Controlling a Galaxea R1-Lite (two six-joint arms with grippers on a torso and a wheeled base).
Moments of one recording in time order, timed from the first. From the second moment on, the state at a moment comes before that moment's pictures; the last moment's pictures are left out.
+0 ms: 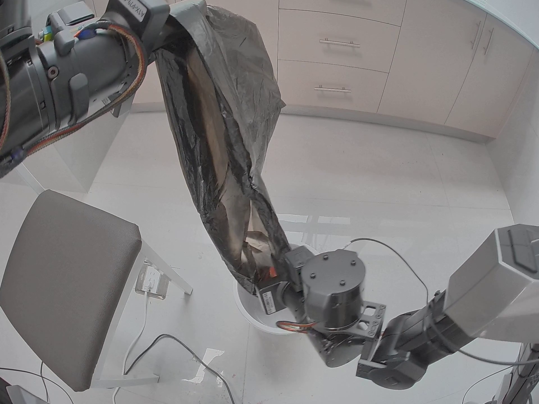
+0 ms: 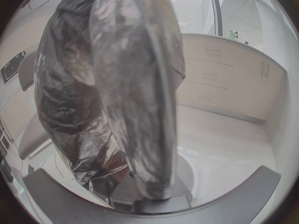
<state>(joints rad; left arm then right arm) -0.76 1.43 -1.26 -0.29 0.22 -0.75 0.98 2.13 -0.86 -1.11 -0.63 -0.03</state>
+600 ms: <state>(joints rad) -0.64 1.47 -1.09 -0.30 0.13 -0.75 0.76 1.92 -0.62 -0.75 -0.07 0.13</state>
